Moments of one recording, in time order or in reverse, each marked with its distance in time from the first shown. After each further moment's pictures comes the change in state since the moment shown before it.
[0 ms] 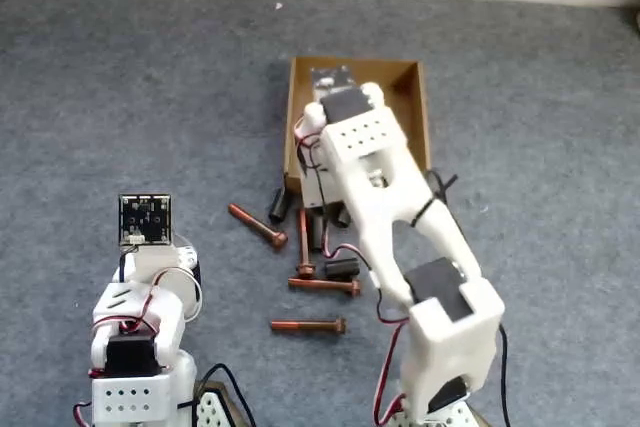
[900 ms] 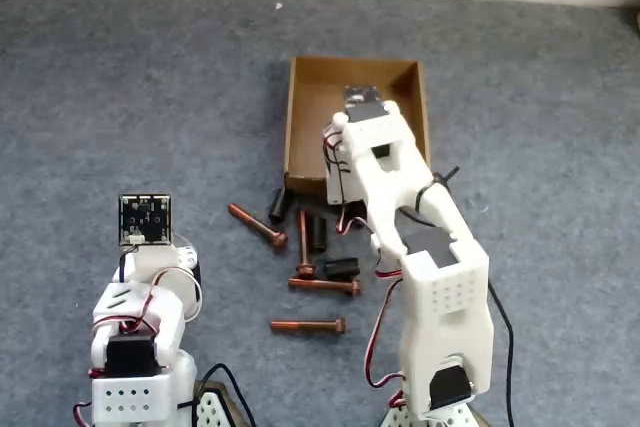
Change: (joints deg) left arm 0.0 0.0 0.0 0.0 0.0; right arm 7.0 16.5 1.5 -15.4 1.1
